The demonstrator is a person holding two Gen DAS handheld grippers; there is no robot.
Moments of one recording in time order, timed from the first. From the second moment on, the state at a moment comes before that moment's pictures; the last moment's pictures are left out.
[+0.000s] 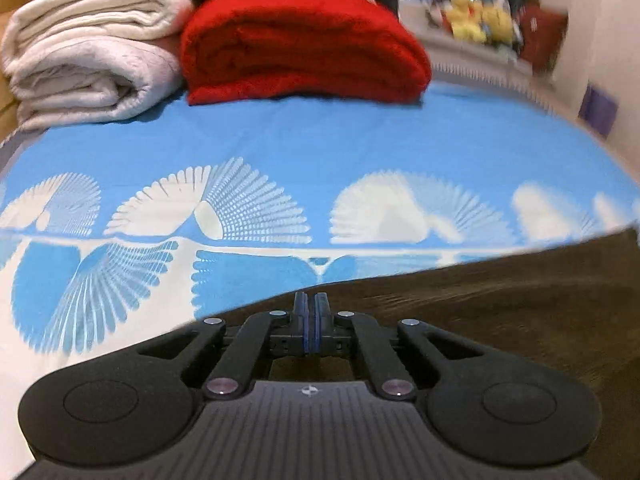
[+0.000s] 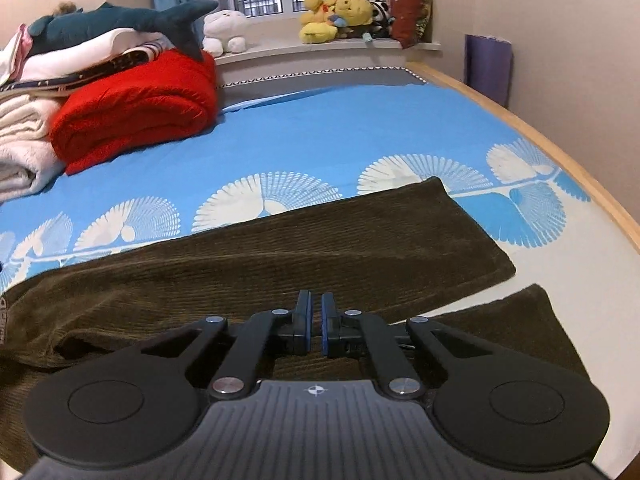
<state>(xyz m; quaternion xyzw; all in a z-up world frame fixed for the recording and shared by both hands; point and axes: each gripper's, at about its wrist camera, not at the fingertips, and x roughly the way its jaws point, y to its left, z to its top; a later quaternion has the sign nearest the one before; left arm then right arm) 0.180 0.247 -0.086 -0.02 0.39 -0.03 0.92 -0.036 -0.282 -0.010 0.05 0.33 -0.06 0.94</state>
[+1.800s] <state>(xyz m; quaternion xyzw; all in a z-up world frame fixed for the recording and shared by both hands) -0.020 0.332 -0.148 -0.36 0.53 0.00 0.77 -0.051 -0.312 -0.022 0.18 0.33 -0.06 0.92</state>
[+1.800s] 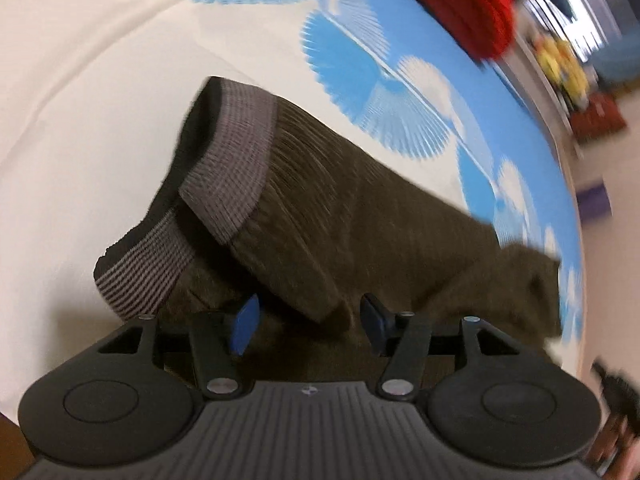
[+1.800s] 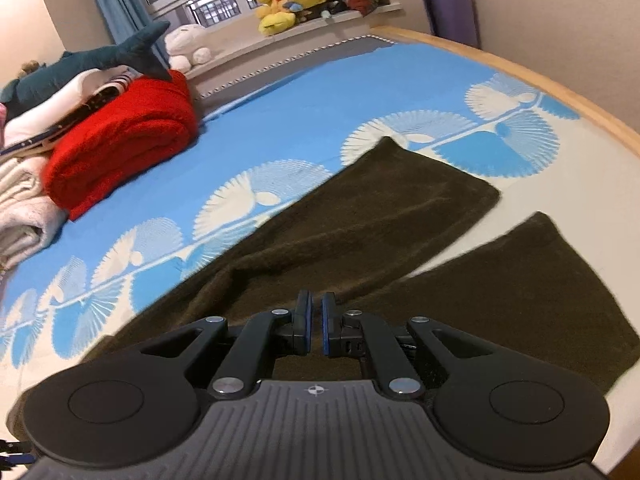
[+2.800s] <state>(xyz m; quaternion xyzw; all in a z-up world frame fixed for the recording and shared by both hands) 0.018 0.280 -0.126 -0.13 0.56 0.08 0.82 0.247 -0.293 -0.139 0.22 0.38 -0.16 0.89</state>
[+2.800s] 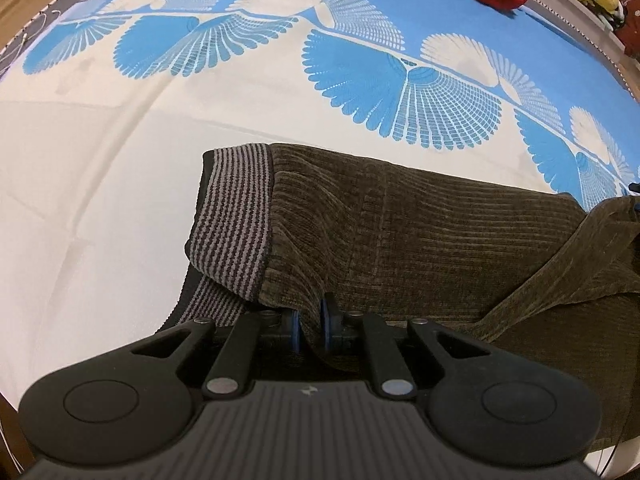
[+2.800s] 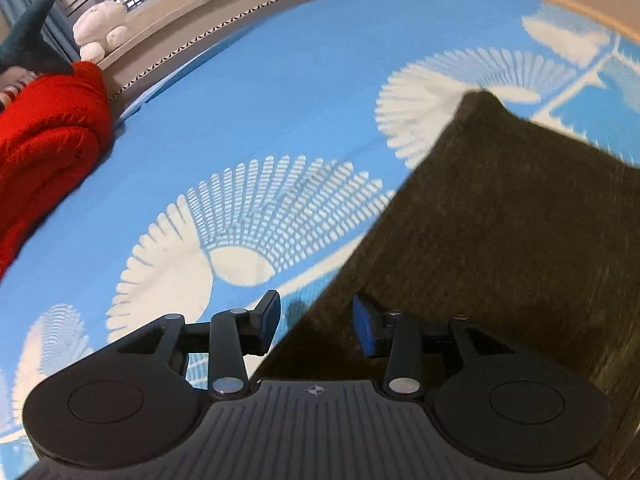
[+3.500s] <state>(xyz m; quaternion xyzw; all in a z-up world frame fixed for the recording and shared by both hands) -0.028 0.313 -0.093 -0.19 0.50 0.04 0.84 -0.035 -0.365 -0.011 0.26 0.31 -0.16 0.90</state>
